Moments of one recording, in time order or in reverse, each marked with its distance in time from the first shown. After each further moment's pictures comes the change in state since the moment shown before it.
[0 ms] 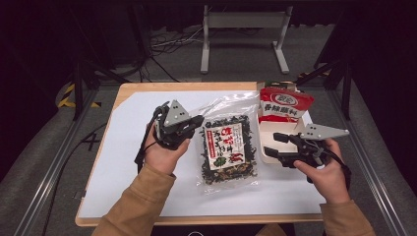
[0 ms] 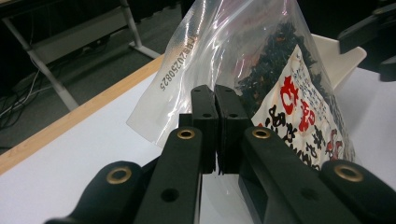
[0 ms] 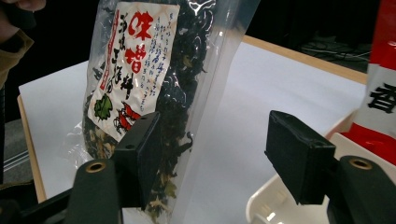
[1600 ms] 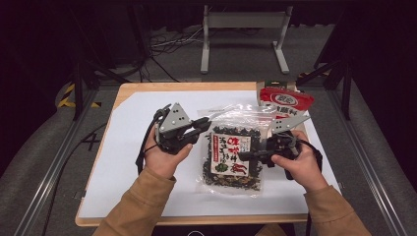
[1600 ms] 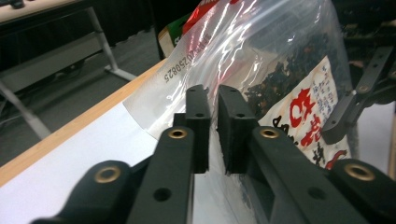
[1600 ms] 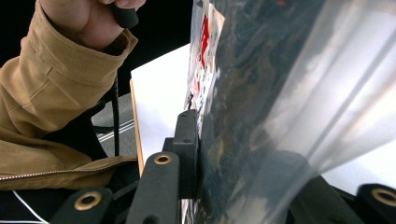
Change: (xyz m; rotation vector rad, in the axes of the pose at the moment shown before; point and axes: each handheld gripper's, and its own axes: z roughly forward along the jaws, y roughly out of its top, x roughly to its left) left arm -0.006 0.000 -0.009 -0.109 -0.128 0.005; right arm 0.016 0.024 0.052 0.106 0.413 0.033
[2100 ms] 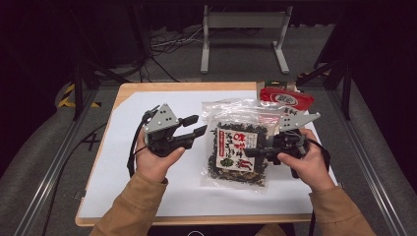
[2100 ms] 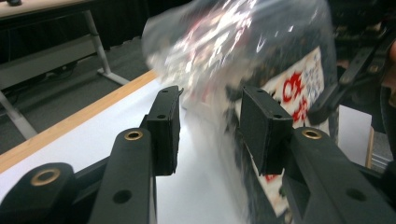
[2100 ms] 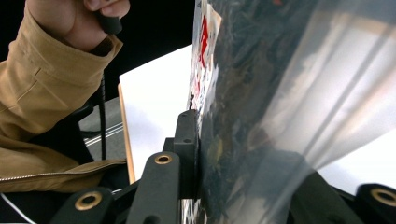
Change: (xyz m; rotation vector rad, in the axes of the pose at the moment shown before) left arm 0.005 -0.007 -0.018 -0.011 -0.002 -0.037; right arm 0.003 0.005 -0.019 -0.023 -0.068 -0.021
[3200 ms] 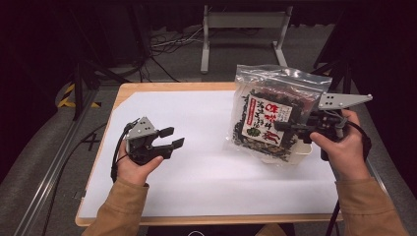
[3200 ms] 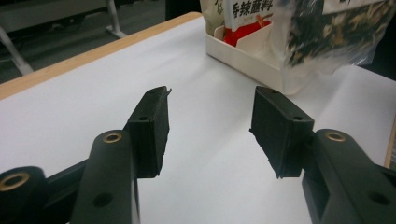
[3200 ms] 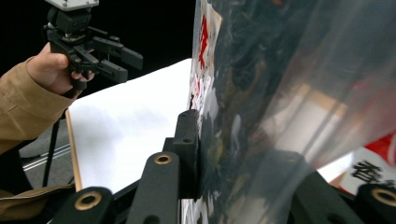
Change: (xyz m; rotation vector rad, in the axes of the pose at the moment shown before) left arm 0.040 -0.063 -0.016 0.109 0.031 -0.108; right arm -0.005 0.035 -0.076 -0.096 -0.222 -0.075
